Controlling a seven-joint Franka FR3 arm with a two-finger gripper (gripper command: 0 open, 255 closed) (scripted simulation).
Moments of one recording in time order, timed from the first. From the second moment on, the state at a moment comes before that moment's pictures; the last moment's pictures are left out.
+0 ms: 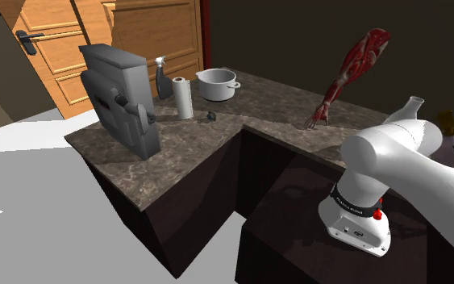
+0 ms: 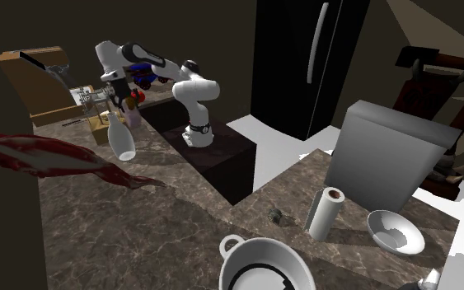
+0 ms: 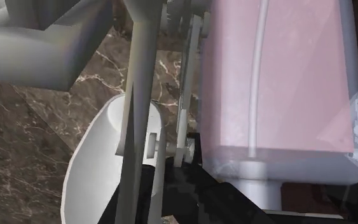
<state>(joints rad) -0.57 -1.75 -1.13 -2.35 -1.02 1.20 -1.27</state>
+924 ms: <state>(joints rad) -0.76 -1.58 -1.22 -2.57 -0.83 1.47 -1.28</state>
